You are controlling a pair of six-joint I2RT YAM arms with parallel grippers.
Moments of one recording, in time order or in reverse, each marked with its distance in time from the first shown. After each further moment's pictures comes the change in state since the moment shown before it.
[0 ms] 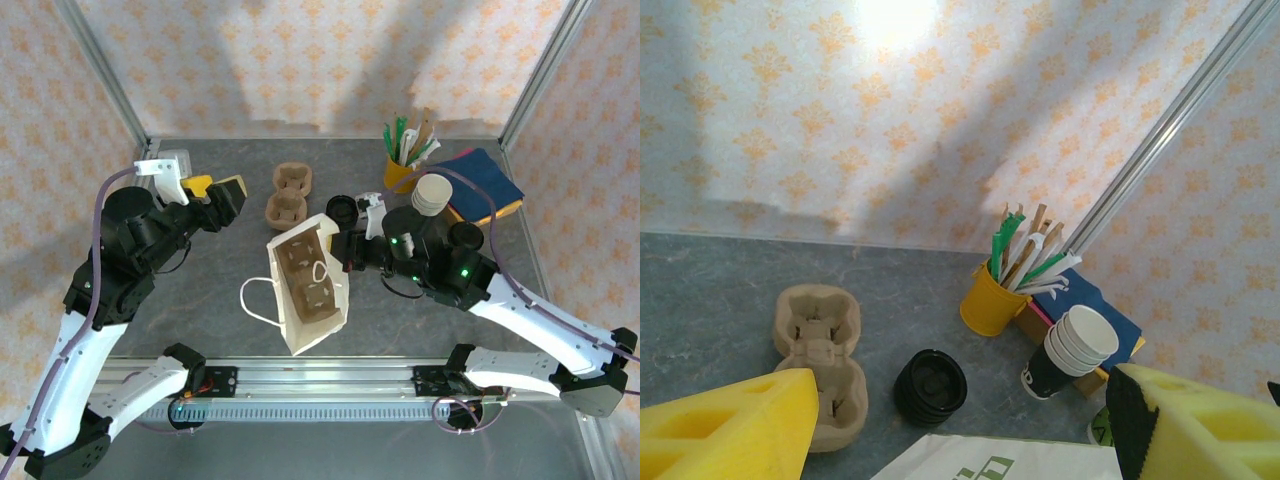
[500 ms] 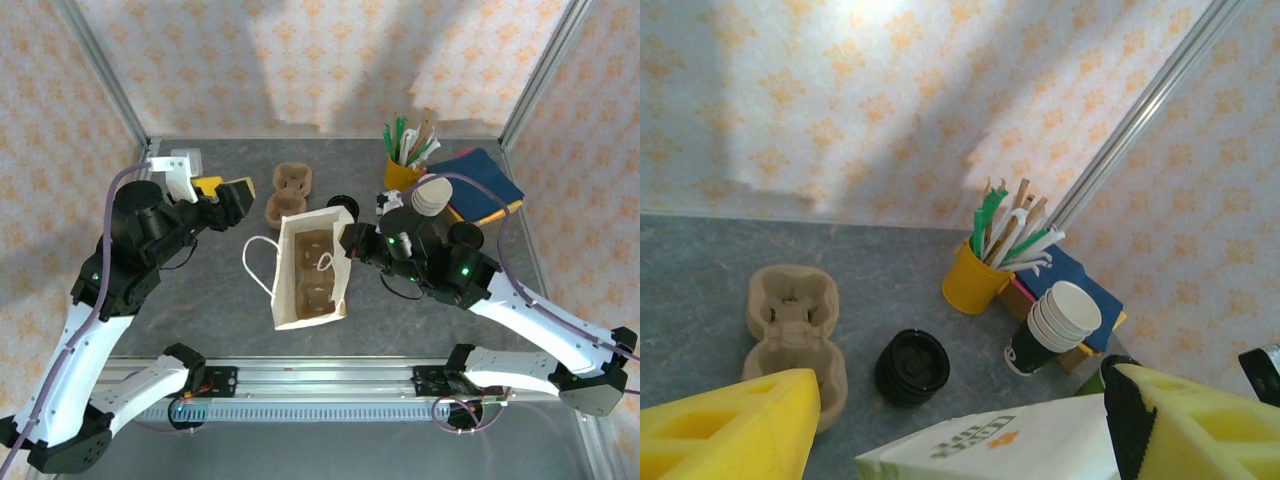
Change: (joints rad) left arm 0.000 0.046 0.000 -0.005 0.077 -0.011; right arm -0.007 0.008 0.021 -0.102 0.196 0.340
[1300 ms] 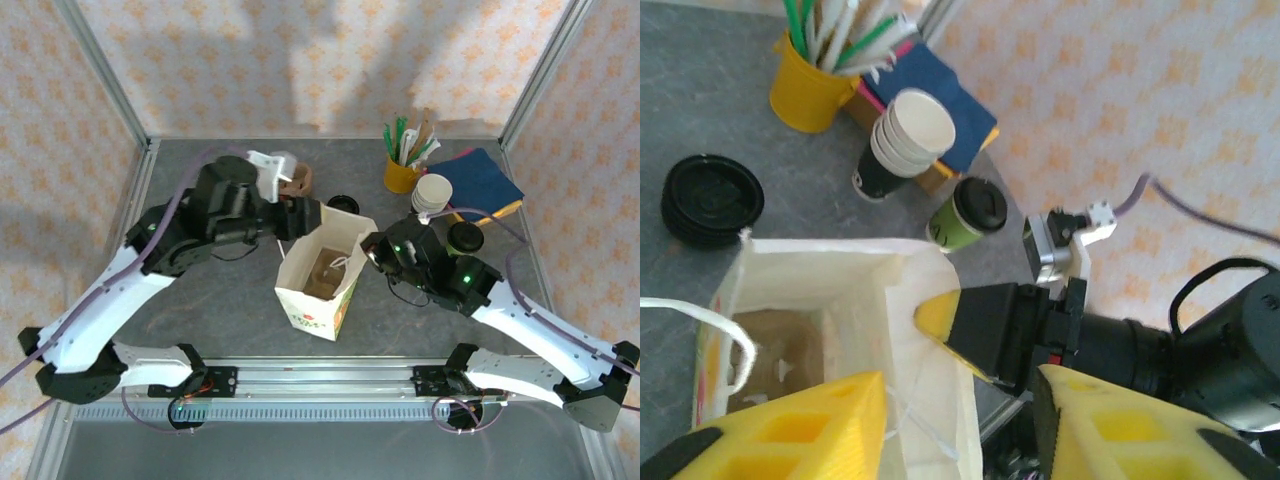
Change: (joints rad) left arm -0.424 0.379 0.379 -0.298 0.015 -0.210; right arm -0.085 -0.087 -0.185 -0.011 0.029 0.407
